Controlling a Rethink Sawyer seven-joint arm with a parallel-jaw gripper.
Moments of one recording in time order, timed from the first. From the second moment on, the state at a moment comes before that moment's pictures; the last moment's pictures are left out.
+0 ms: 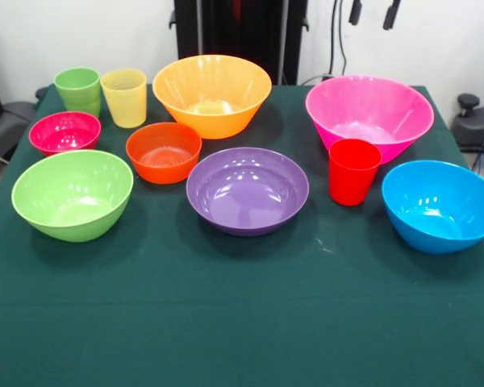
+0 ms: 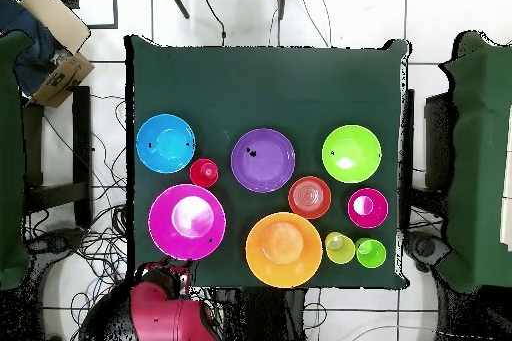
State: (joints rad) arm 0.37 -0.93 -0.25 2.27 0.10 0.13 1.94
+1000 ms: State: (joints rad) arm 0.12 -0.89 -0.13 2.26 0.06 0.13 1.94
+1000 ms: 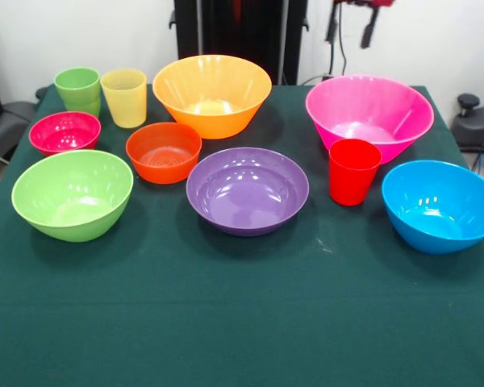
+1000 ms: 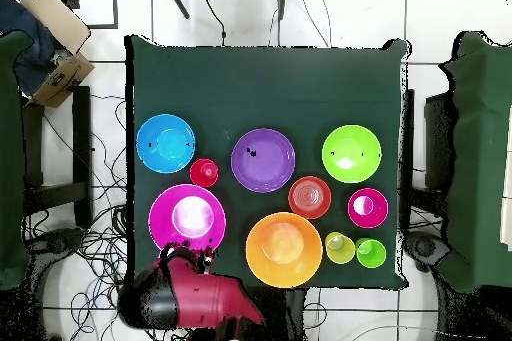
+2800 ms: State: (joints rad) arm -0.37 -0.78 0.12 1.99 -0.30 0.40 1.94
